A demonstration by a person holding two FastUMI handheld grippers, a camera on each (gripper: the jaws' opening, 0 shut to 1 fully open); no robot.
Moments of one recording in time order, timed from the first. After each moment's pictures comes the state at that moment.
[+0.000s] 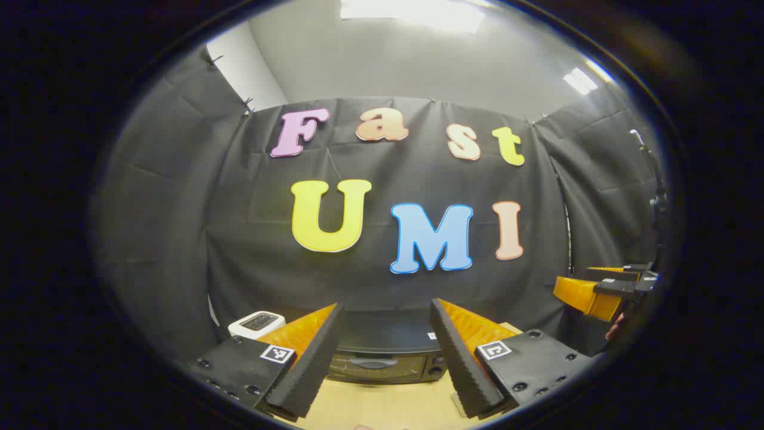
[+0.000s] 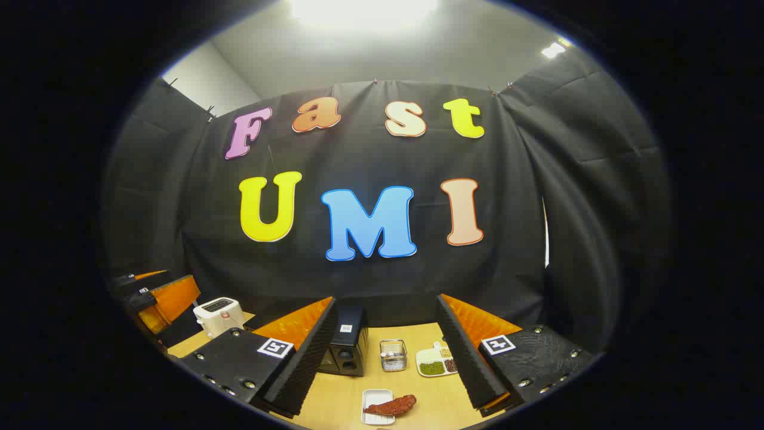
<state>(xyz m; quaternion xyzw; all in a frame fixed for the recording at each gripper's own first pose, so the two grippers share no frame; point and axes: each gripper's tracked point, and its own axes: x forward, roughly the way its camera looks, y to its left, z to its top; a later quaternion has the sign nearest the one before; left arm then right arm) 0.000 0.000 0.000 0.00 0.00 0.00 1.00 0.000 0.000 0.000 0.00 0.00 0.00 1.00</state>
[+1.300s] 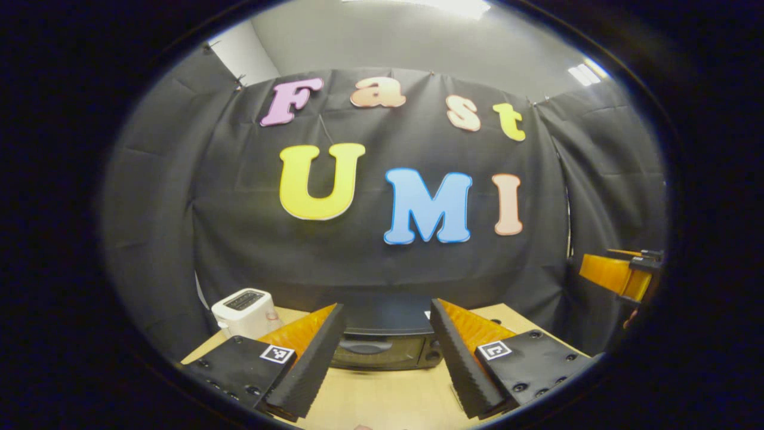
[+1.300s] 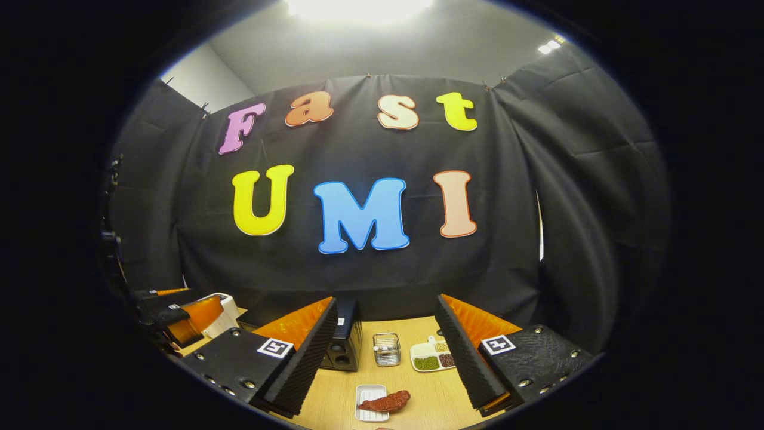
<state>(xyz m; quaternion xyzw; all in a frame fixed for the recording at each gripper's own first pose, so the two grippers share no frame) 0.051 -0.008 -0.089 -0.01 0.10 -0.03 0.99 0.000 -0.015 -0.022 0.01 0.02 -0.02 1.00</state>
